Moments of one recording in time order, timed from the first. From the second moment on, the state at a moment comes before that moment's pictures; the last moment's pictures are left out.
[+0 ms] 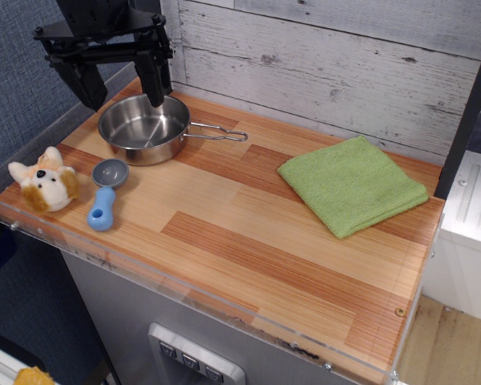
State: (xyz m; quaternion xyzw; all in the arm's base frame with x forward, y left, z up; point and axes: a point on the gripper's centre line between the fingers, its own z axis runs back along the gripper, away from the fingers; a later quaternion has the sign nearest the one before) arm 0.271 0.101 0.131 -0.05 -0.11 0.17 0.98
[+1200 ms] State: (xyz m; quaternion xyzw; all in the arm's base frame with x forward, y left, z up) arm 0.345 -0.020 0.097 -0.05 -0.08 -0.06 0.99
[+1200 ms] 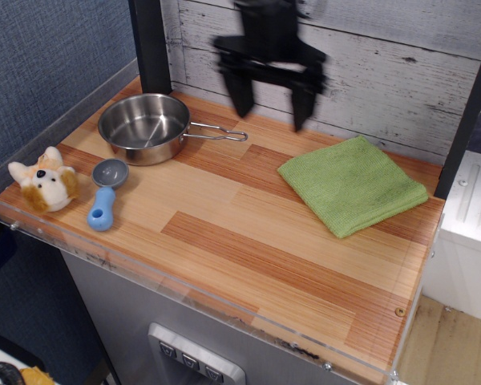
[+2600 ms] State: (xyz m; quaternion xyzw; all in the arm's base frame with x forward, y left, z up) arm 0.386 -0.072 0.033 -0.01 -0.06 -0.20 0.98
